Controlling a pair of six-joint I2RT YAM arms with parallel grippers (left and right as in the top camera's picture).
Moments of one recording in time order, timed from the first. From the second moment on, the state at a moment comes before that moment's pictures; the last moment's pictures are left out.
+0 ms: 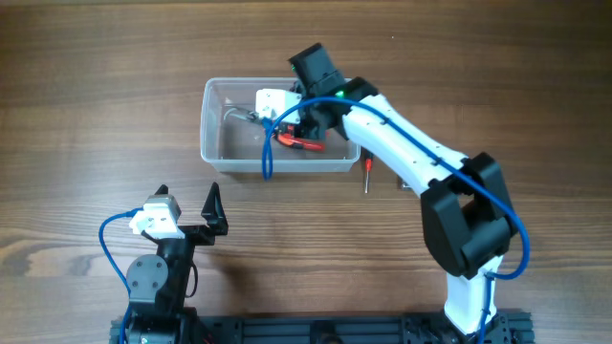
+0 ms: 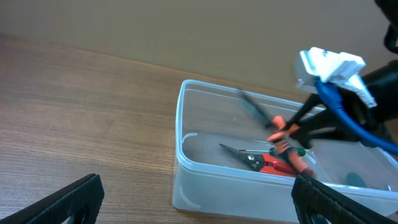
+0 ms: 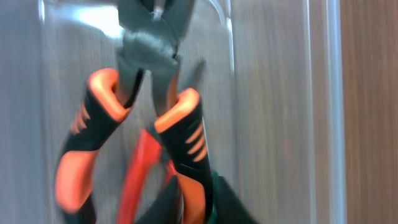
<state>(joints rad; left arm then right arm) -0.07 0.04 0.04 -0.14 0.01 -0.26 0.60 2.06 1.60 -0.57 -0.15 -0.97</state>
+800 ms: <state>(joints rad) -0.07 0.04 0.04 -0.14 0.01 -0.26 0.15 1.67 1.60 -0.96 0.08 0.04</state>
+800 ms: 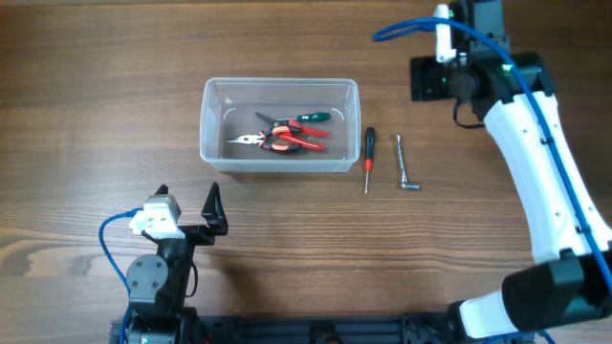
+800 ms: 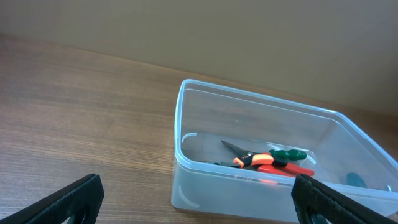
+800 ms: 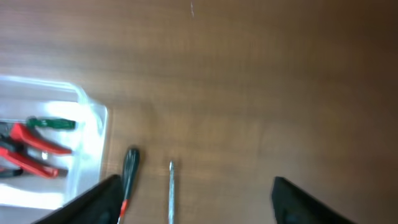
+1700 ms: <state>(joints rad) -0.07 0.04 0.04 -0.14 0.01 -0.26 0.13 1.76 0.98 -0.62 -0.12 0.13</state>
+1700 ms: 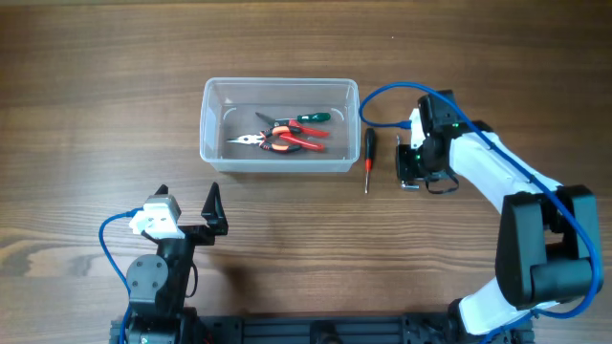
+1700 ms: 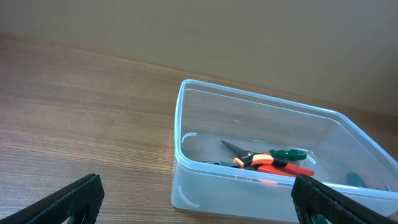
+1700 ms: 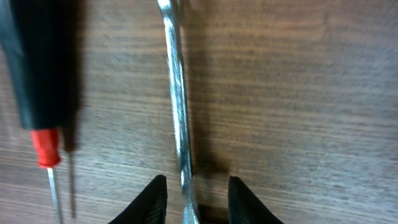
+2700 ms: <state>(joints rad) -0.07 0.04 0.04 -0.14 0.01 -0.26 0.38 1.70 1.66 -0.88 -0.18 -0.19</state>
